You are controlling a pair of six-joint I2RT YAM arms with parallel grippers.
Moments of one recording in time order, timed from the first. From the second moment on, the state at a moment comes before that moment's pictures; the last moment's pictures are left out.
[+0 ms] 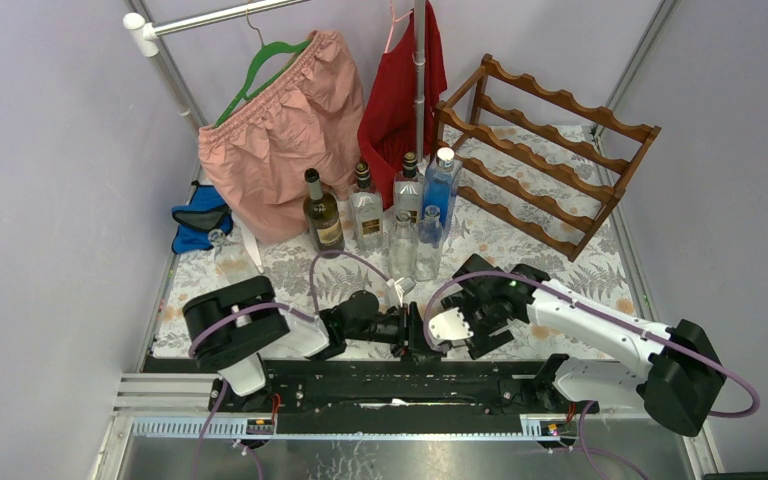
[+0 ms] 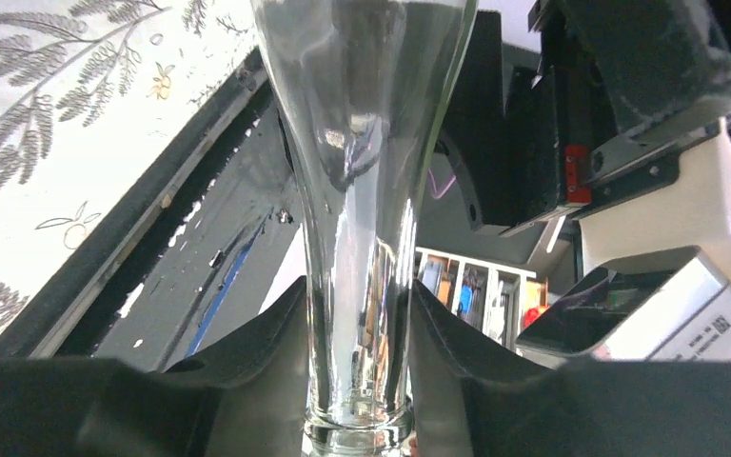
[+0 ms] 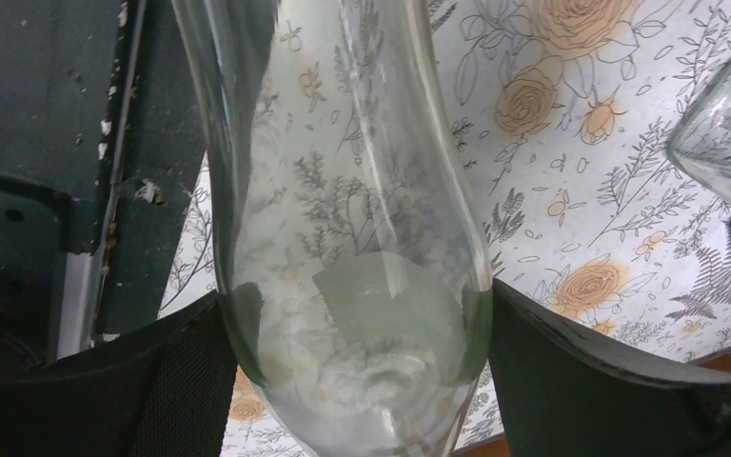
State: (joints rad) left arm -1.08 1.64 0.36 1.01 0.45 -1.47; right arm 0.84 1.15 0.74 -0.93 -0.14 -1.21
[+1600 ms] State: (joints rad) left arm -1.07 1.69 0.30 1.19 0.51 -1.52; right arm 0.87 1.13 0.73 -0.87 -0.15 -1.25
